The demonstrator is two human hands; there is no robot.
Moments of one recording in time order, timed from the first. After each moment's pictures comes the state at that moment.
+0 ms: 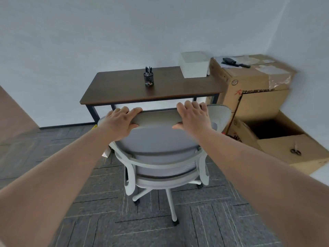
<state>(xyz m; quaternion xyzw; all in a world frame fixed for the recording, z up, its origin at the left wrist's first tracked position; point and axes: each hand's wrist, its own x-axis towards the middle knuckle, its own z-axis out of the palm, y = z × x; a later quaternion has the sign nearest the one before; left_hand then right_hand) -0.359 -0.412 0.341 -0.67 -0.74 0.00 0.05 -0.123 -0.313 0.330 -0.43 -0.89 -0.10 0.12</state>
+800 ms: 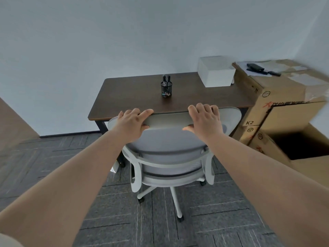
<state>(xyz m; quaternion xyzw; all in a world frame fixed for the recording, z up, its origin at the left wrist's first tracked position) -0.542 -0.268 0.350 -0.65 -0.76 -0.01 0.02 -0.318 -0.169 0.324 -0.45 -0.87 -0.13 0.16</state>
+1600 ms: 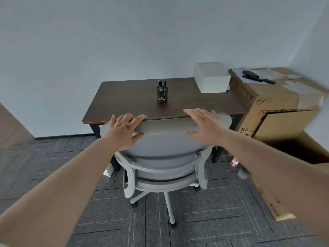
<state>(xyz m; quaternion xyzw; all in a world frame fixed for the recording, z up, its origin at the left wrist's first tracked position) -0.541 -0.260 0.336 -0.66 -0.75 -0.07 0.03 -0.273 -0.159 0.371 -0.39 -0.91 0.10 0.08</state>
